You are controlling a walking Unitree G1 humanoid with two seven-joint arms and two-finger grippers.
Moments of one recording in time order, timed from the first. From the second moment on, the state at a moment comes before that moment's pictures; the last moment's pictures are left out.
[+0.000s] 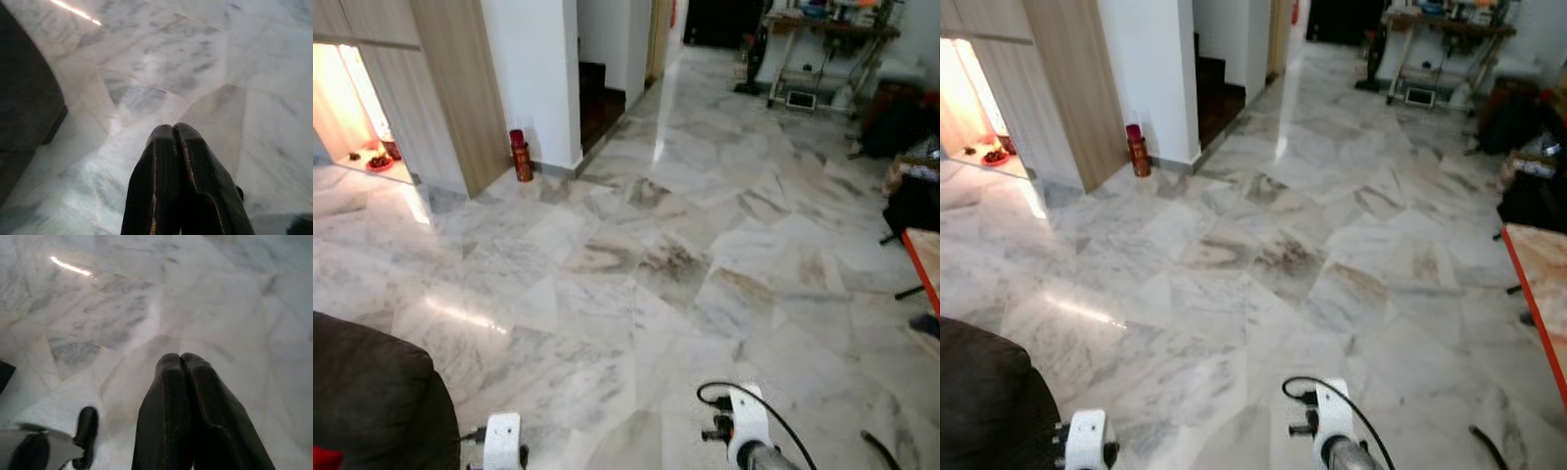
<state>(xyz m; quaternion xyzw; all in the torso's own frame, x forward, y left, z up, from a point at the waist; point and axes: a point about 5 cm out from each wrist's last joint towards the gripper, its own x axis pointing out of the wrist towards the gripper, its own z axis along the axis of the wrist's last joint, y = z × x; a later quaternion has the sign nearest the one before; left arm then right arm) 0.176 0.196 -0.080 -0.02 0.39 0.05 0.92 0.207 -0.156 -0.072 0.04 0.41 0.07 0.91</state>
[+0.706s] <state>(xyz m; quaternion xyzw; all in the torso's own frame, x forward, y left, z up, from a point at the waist) 0.178 0.204 -0.078 -0.01 0.38 0.06 0.92 0.216 -0.145 -0.067 0.04 0.39 0.08 0.91</state>
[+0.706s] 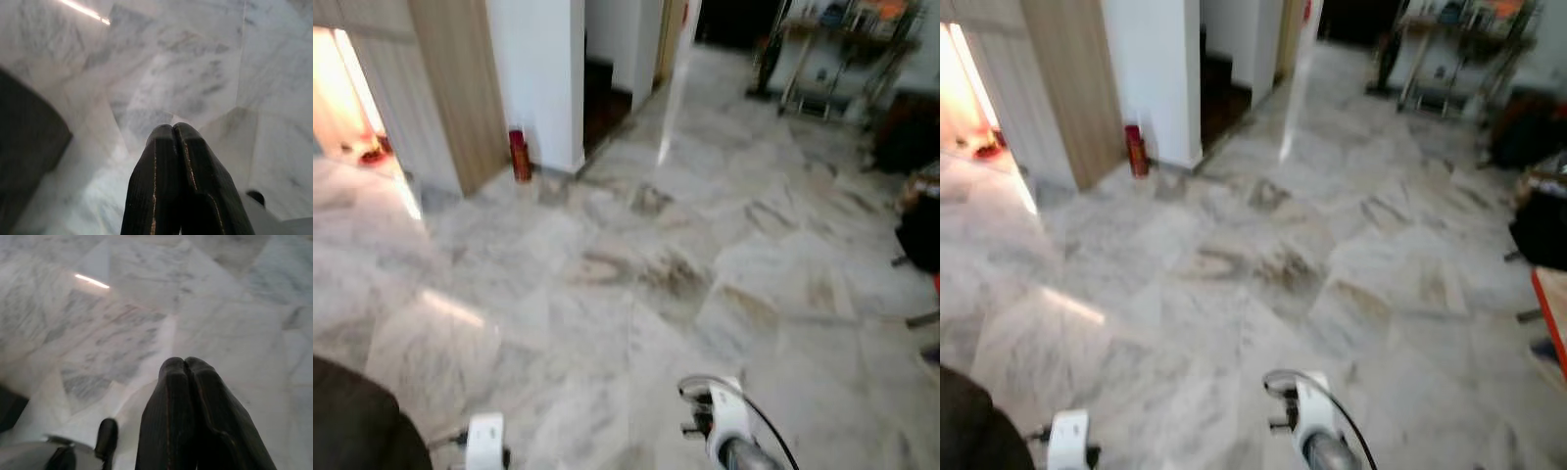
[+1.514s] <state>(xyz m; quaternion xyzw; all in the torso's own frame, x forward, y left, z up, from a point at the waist) 0.184 0.191 -0.077 -0.02 0.37 0.05 0.93 0.210 -0.158 -0.070 0.04 0.40 0.06 0.91</state>
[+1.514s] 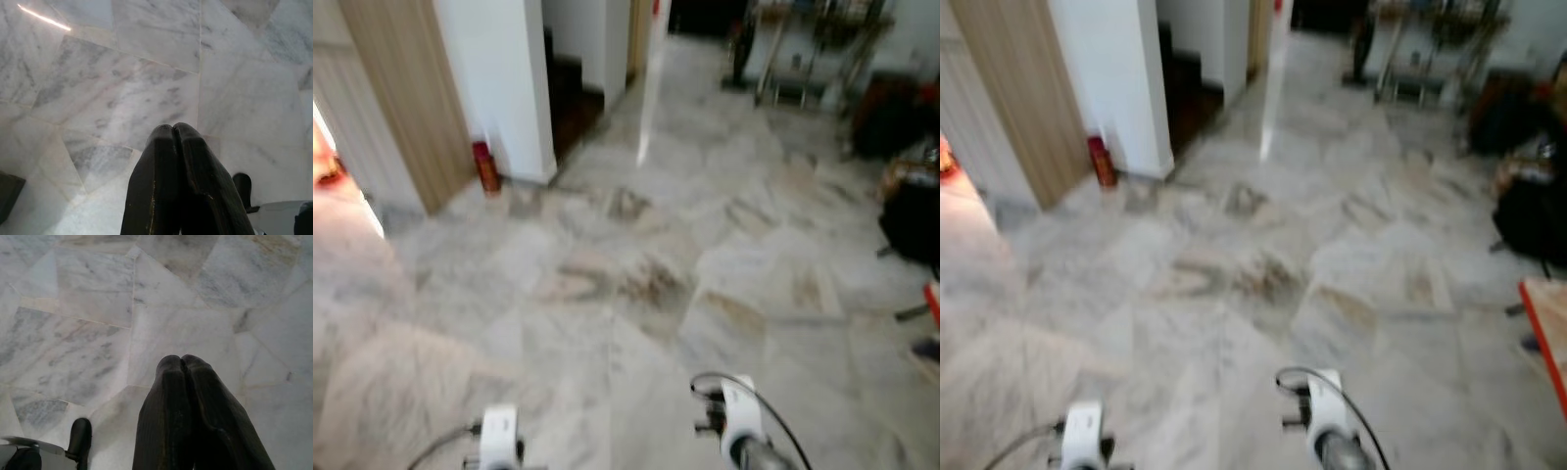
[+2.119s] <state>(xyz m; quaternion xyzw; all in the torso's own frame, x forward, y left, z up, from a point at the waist) 0.181 0.195 -0.078 -0.02 0.38 0.06 0.92 0.207 -0.156 -0.073 0.04 0.41 0.06 0.91</state>
